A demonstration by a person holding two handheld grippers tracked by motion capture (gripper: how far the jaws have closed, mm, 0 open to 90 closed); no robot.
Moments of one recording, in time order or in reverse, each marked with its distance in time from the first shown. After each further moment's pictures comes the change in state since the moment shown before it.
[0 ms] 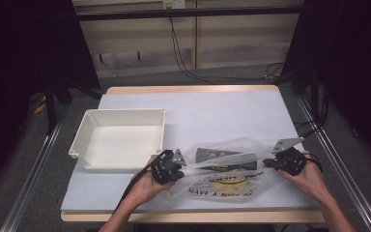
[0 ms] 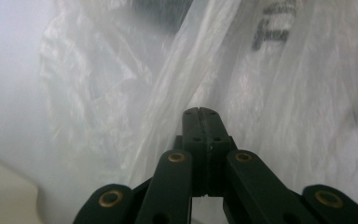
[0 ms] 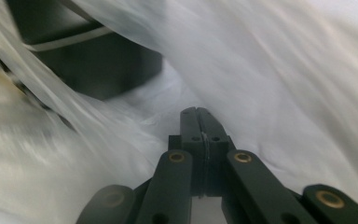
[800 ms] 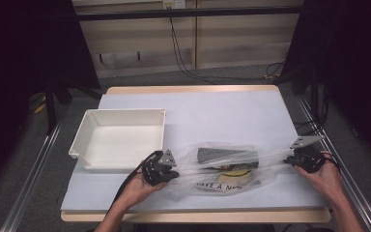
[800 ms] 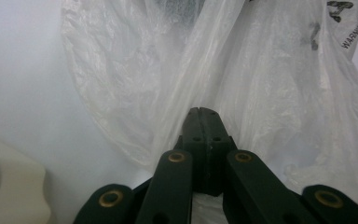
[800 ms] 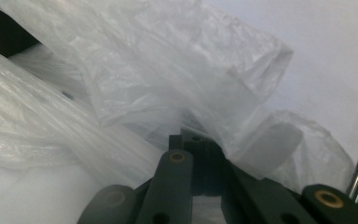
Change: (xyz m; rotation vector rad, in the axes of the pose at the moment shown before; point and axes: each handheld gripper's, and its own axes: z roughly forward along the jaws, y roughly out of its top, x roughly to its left) left arm 0.011 -0.019 -0.003 -0.094 -0.038 -0.005; right arm -0.035 -0.032 -0.017 0.013 -0.125 0.127
